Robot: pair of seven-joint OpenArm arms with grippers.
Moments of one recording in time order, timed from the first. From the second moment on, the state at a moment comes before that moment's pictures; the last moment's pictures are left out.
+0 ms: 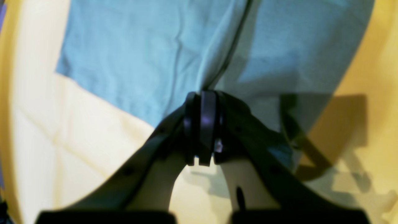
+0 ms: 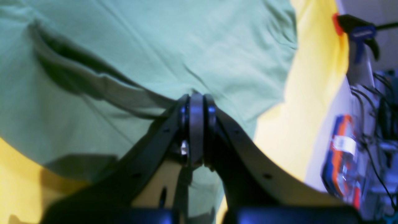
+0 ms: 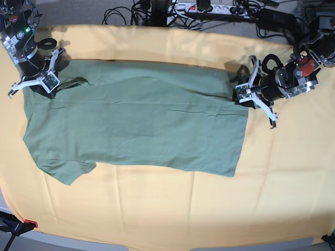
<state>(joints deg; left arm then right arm) -8.2 -62.5 44.2 108.4 -10.8 -18.7 18.2 -33.6 37.1 9.0 112.0 -8.3 15.5 -18.5</state>
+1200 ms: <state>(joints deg) -9.6 -63.8 44.2 108.4 -7.0 -17.3 18.4 -25.9 38.3 8.9 105.5 -2.8 15.8 -24.1</state>
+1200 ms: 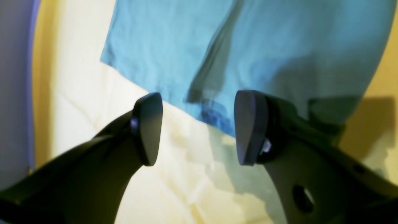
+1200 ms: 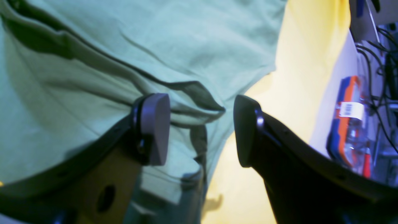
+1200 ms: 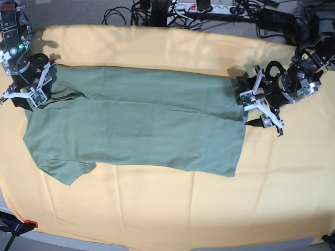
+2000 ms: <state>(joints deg) -9.6 -64.1 44.2 108.4 -6.7 -17.9 19.4 -44.7 39.2 21.6 116.1 -2.2 24.5 -35.1</state>
